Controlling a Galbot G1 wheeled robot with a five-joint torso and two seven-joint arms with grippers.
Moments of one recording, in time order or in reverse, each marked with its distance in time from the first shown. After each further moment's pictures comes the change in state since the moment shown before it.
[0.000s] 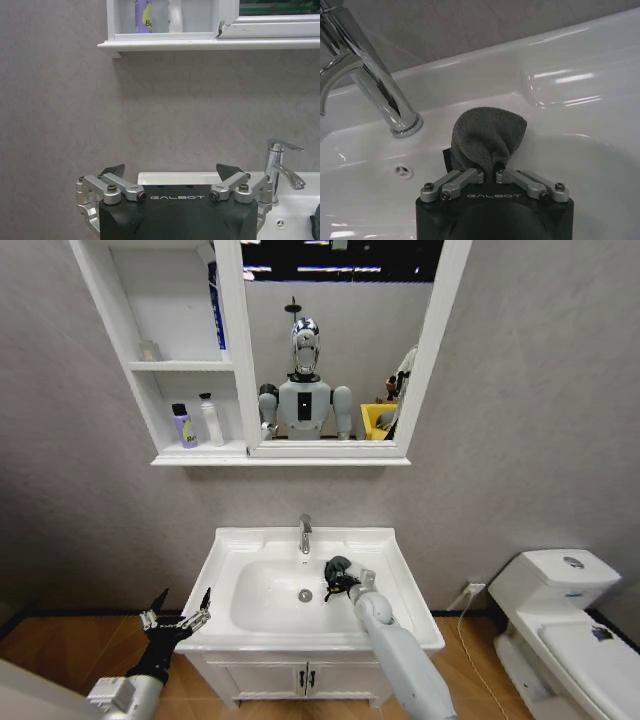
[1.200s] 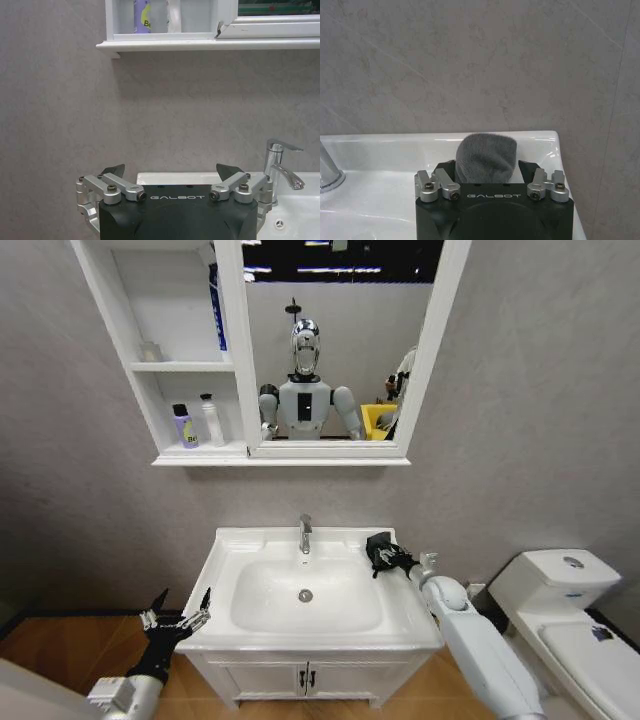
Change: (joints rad) left arm 0.000 0.000 0.000 0.000 0.000 0.000 0.000; right arm -0.001 -0.283 0.192 -0.018 -0.064 0.144 -0.387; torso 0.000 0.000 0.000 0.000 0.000
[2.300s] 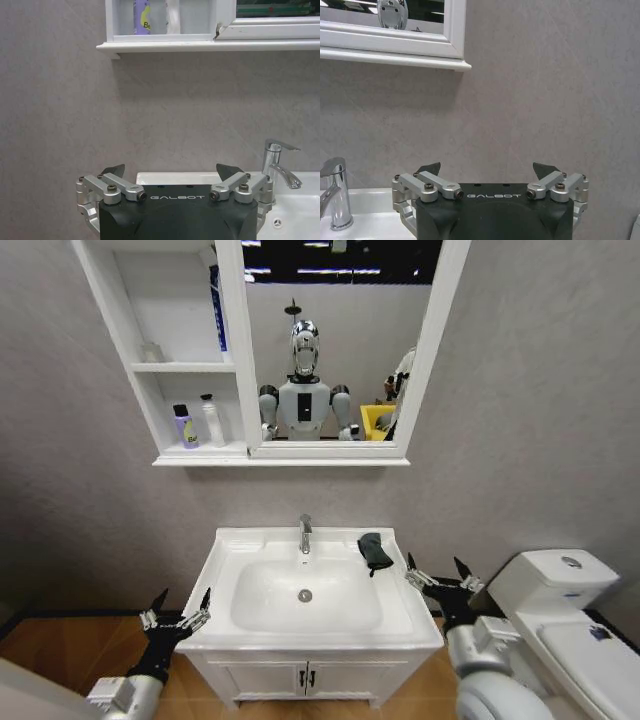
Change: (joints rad) left arm 0.000 0.000 0.000 0.000 0.000 0.000 -0.001; right arm -0.821 0.214 0.161 1.190 -0.331 -0.183 0.540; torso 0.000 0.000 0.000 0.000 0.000
